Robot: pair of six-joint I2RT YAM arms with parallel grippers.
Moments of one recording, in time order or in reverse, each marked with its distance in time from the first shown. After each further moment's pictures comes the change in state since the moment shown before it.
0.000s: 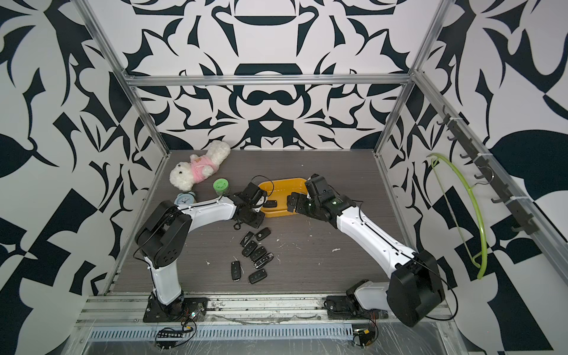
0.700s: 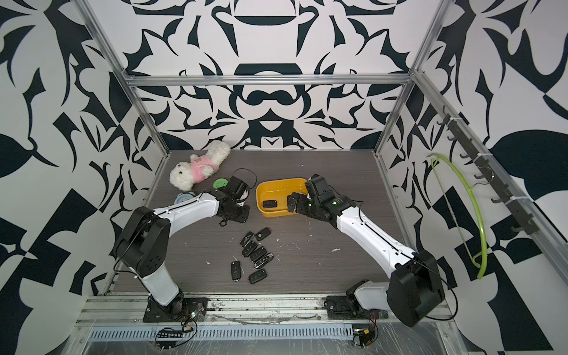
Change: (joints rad) left arm 0.130 -0.158 -0.045 -0.116 -0.022 -0.117; right arm 0.000 0.000 -0.003 -0.001 0.008 0.000
